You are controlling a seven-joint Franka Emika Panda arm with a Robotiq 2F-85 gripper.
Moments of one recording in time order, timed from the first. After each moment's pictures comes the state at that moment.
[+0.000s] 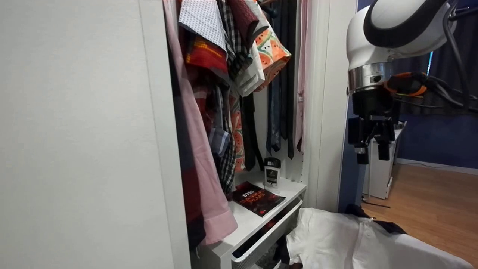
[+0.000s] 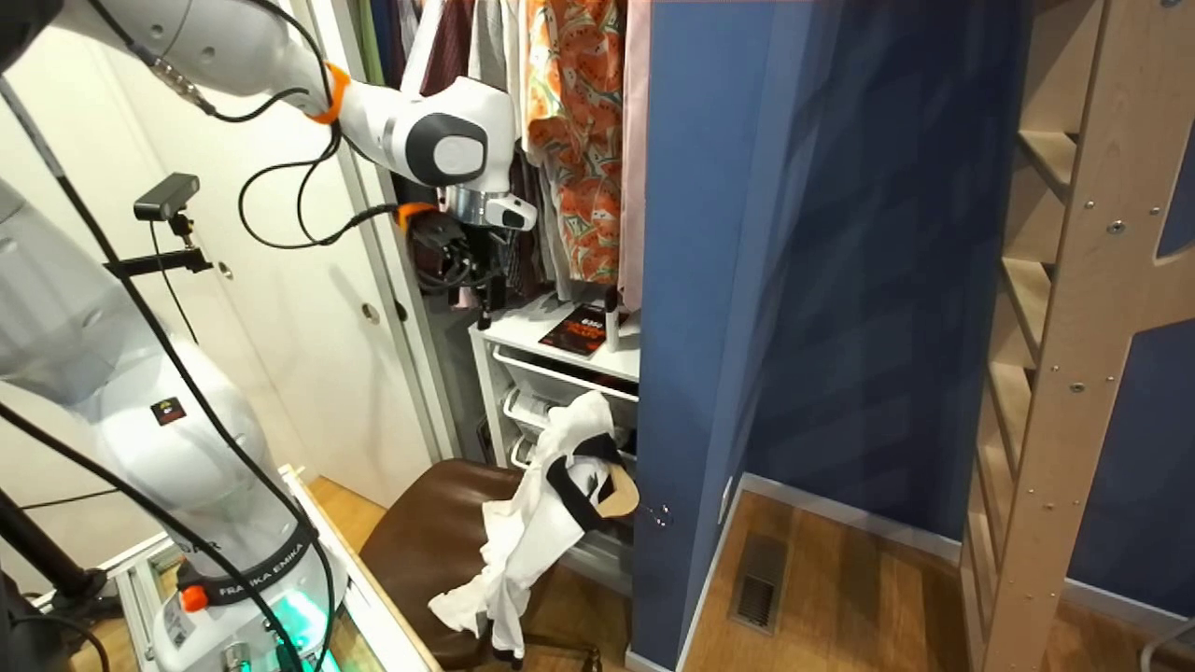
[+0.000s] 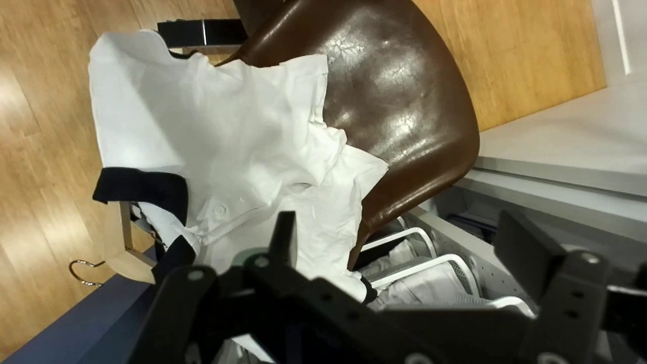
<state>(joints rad) 0.05 -0.28 0.08 -2.45 0.14 1.99 0.08</state>
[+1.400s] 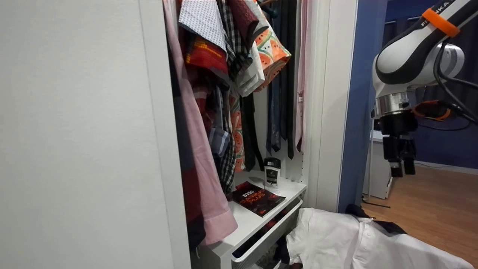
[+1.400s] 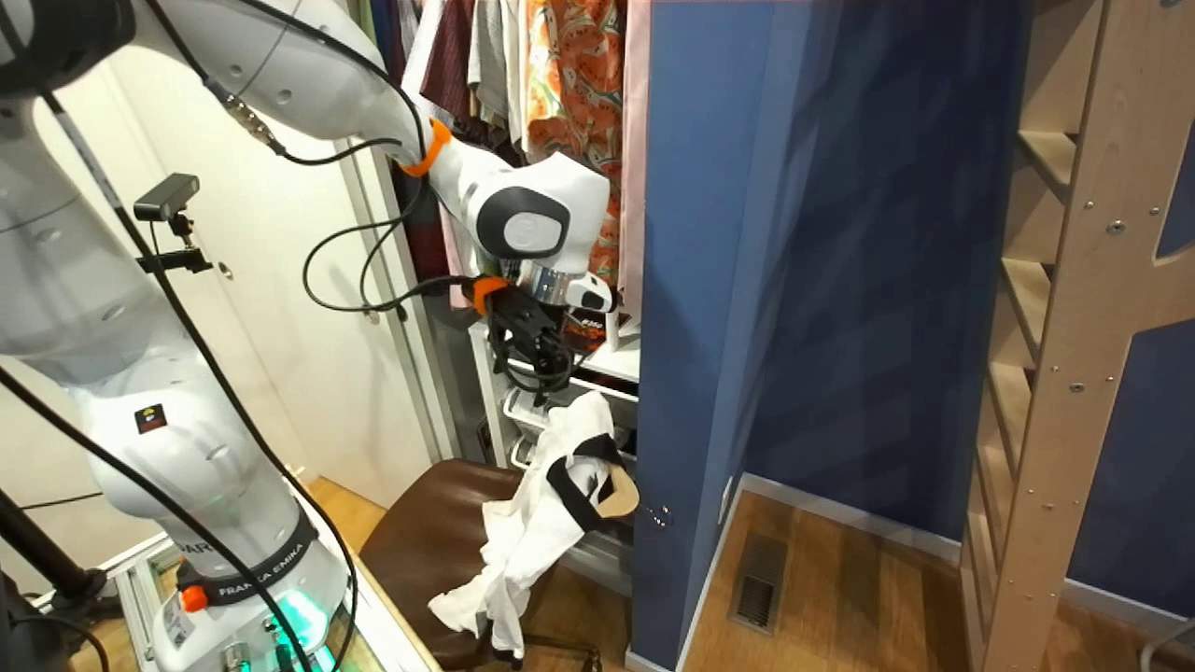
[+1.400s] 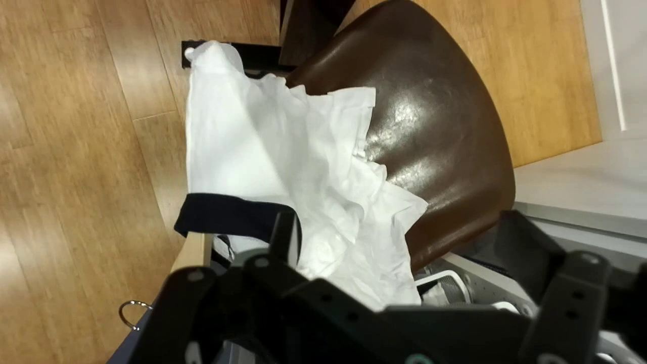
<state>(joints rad) -0.07 -0.13 -0.14 -2.47 0.08 2.03 -0.31</state>
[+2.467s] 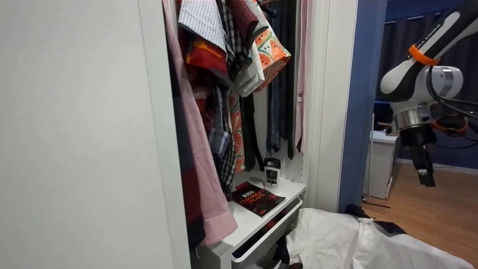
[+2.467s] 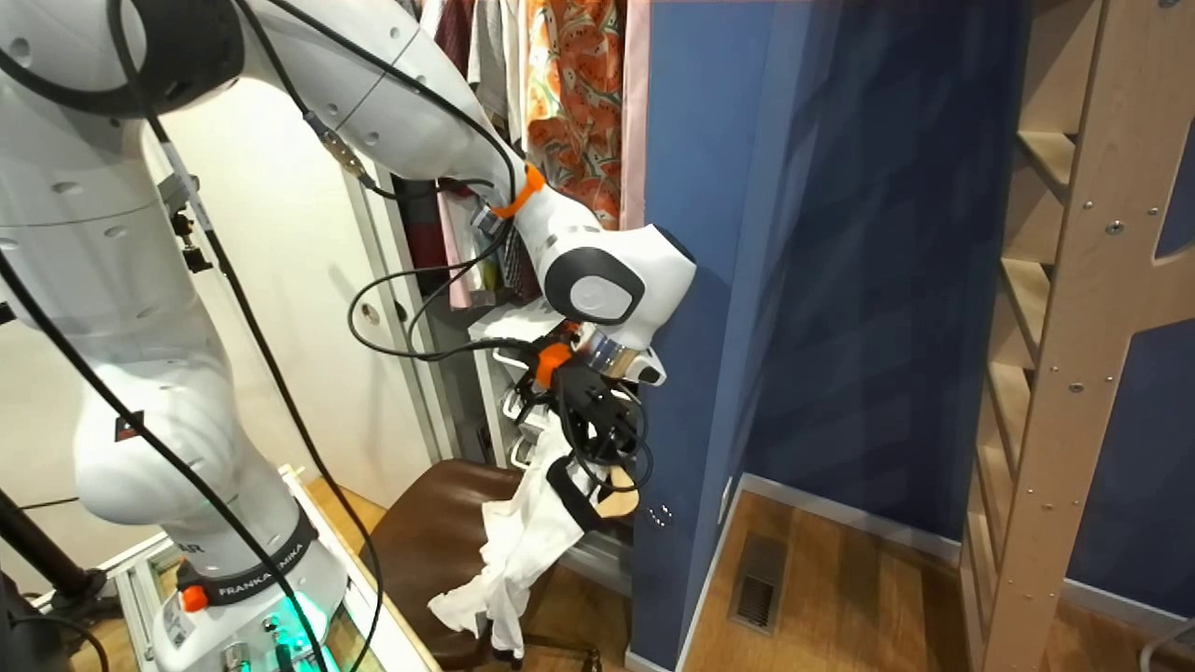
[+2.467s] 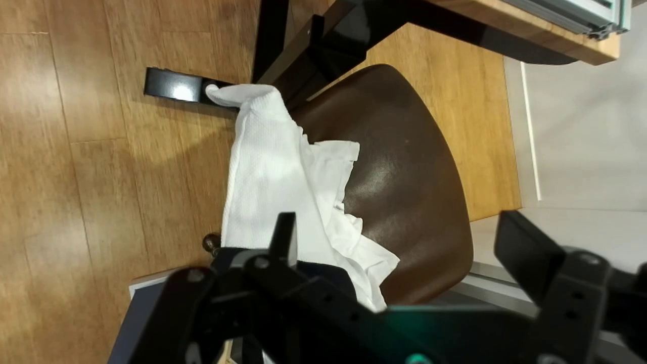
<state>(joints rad) -0.21 0.09 -0.25 -2.34 0.11 1.91 -0.72</state>
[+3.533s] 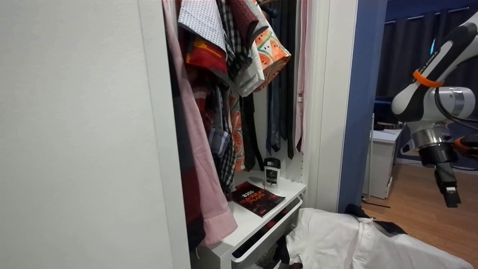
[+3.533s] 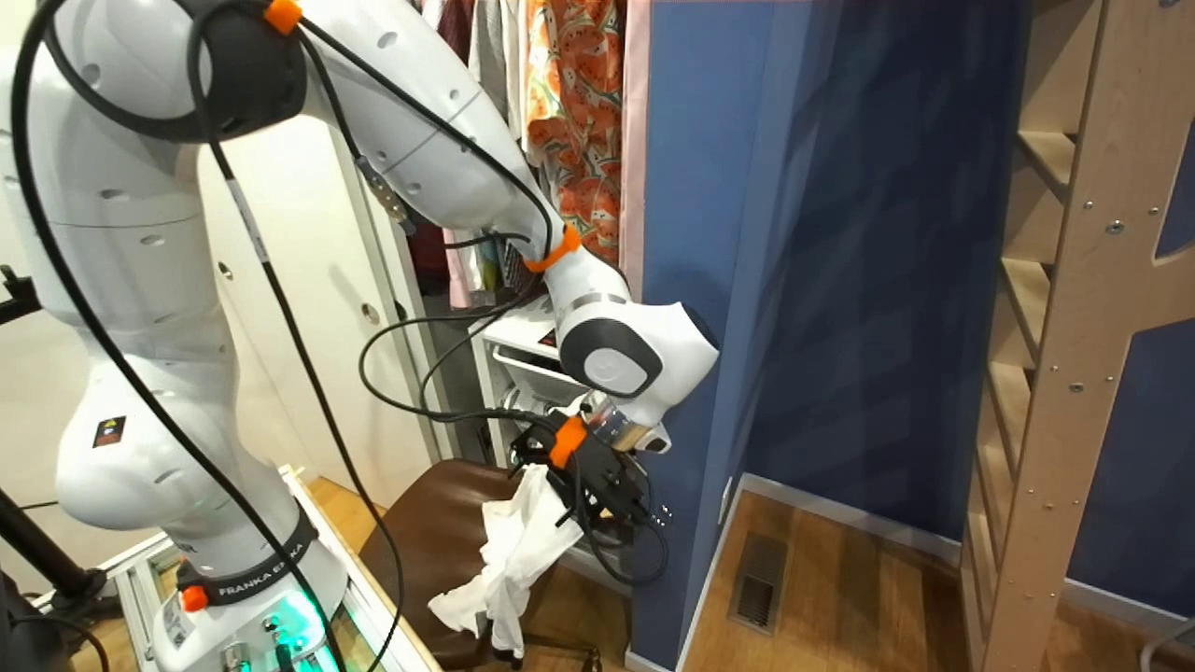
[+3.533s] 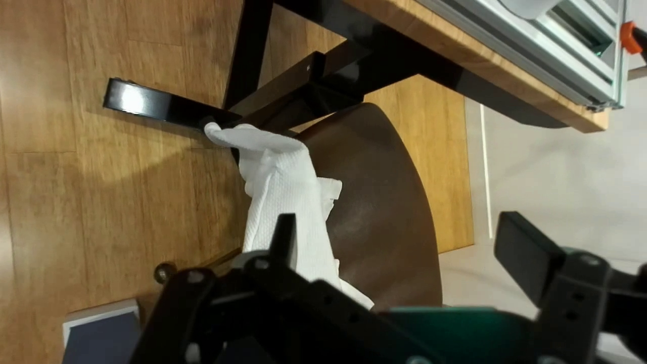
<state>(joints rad) -0.34 0.24 -0.25 -2.34 0.12 1.92 -0.98</state>
